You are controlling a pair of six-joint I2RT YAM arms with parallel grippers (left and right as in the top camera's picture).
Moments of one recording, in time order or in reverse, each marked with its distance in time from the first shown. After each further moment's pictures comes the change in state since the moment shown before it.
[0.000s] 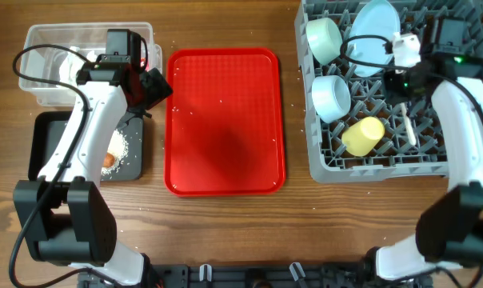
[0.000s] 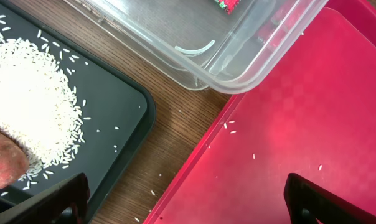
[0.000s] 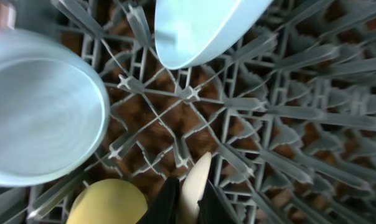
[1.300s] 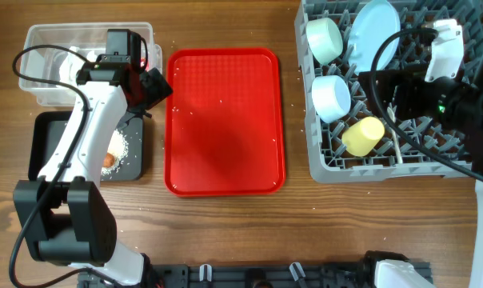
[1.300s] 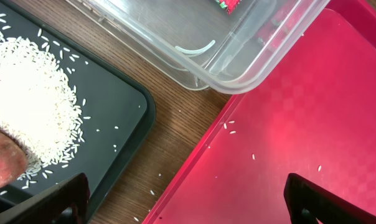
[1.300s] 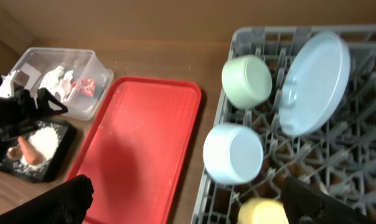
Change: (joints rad) left arm 0.000 0.000 0.000 0.000 0.000 -0.007; right arm 0.050 -0.477 0.154 -0.158 -0.435 0.274
